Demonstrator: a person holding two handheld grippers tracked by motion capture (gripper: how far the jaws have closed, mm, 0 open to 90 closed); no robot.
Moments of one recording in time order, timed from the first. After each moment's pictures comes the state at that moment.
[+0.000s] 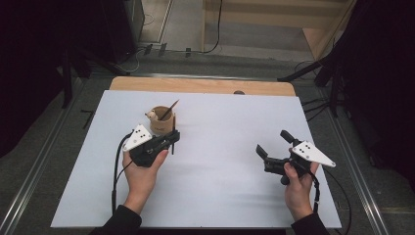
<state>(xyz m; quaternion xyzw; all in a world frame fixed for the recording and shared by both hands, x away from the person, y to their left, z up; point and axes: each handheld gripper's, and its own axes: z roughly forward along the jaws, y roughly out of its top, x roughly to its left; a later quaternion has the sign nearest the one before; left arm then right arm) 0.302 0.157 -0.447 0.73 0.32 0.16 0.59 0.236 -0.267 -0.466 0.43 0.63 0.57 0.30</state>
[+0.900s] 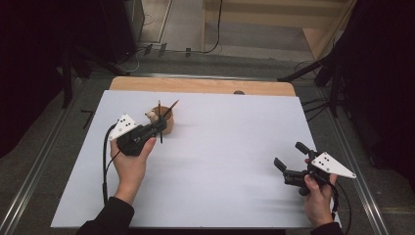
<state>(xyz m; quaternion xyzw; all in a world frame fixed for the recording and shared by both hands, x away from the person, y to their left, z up) 0.322 0.182 -0.431 0.70 0.35 0.18 0.59 0.212 -0.319 -0.491 0.42 0.66 0.56 0.29</state>
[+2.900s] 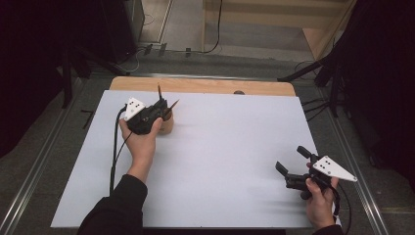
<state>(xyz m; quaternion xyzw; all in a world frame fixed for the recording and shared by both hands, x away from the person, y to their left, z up) 0.388 0.166 -0.452 0.67 0.39 0.26 0.57 0.206 -0.324 -0.500 0.43 0.66 0.55 0.28</state>
